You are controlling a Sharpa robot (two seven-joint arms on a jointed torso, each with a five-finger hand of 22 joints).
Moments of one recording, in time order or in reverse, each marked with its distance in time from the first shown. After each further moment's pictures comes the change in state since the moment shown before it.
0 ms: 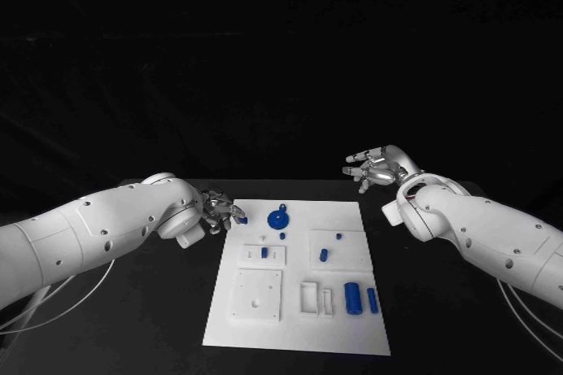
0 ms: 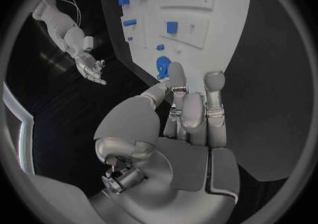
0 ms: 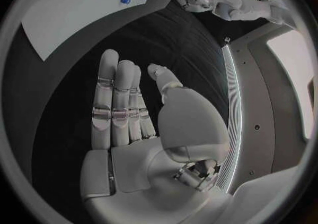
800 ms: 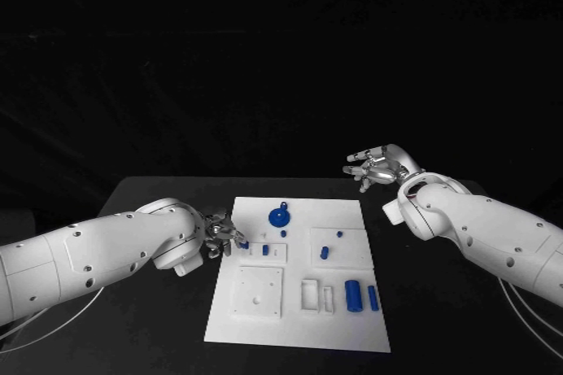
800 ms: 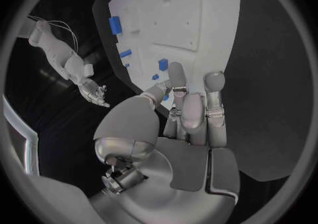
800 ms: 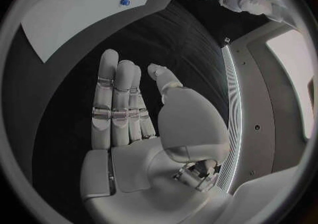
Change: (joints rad) left arm -0.037 -0.087 -0.058 0.219 -0.120 -0.076 -0.037; left_hand -0.002 -0.008 0.022 -0.015 0.005 0.003 0.003 -0.003 -0.001 0.004 -0.003 0.012 -0.010 0.000 0.000 0.005 -0.005 0.016 0.007 0.007 0.012 0.000; right arm -0.009 -0.011 0.000 0.005 0.004 0.003 0.000; right_hand 0.000 0.000 0.003 0.003 0.000 -0.003 0.003 0.000 0.000 0.000 0.000 0.000 0.000 0.000 0.000 0.000 0.000 0.000 0.000 0.000 0.000 -0.001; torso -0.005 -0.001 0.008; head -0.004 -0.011
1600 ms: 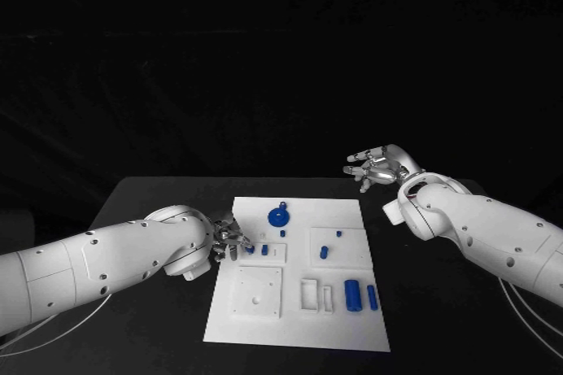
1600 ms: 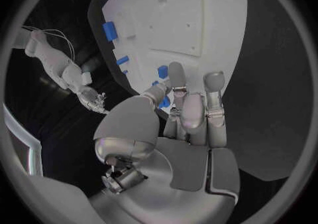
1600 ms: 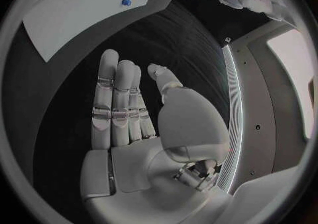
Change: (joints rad) left arm -0.025 0.043 -0.002 -0.022 -0.060 -0.020 0.003; left_hand 0.001 -0.001 0.000 0.000 0.003 0.000 0.000 -0.003 -0.003 0.001 0.001 0.000 -0.003 0.002 0.002 0.000 -0.003 0.000 0.000 0.000 0.000 0.000; right arm -0.001 -0.002 0.000 0.001 0.000 0.000 -0.005; right_hand 0.000 0.000 0.000 0.000 0.000 0.000 0.000 0.000 0.000 0.000 0.000 0.000 0.000 0.000 0.000 0.000 0.000 0.000 0.000 0.000 0.004 -0.002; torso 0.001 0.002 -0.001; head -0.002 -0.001
